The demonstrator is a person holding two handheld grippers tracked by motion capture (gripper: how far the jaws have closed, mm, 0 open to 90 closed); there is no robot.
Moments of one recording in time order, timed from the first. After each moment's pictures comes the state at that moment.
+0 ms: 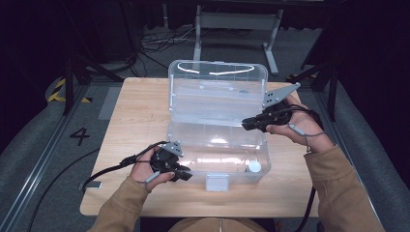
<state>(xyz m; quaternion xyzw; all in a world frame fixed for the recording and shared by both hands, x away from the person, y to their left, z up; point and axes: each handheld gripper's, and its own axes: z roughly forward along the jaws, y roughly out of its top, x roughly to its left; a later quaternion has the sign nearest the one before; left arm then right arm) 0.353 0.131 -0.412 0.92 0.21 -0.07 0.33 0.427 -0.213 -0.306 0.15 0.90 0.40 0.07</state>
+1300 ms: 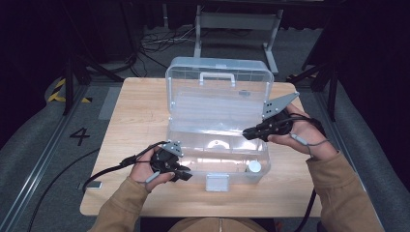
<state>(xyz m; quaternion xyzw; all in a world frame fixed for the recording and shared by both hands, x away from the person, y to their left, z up) 0.353 0.132 -0.413 0.92 0.21 -0.07 0.33 0.405 -0.210 -0.310 0.12 0.92 0.38 0.06</state>
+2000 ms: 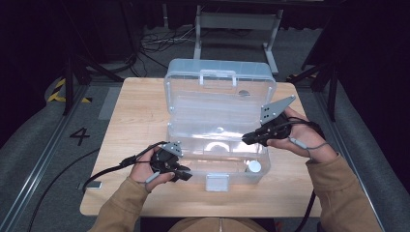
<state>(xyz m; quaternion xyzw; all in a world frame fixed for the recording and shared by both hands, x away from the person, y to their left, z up) 0.353 0.132 -0.413 0.92 0.21 -0.07 0.33 0.397 -0.206 -0.313 0.11 0.92 0.36 0.04</state>
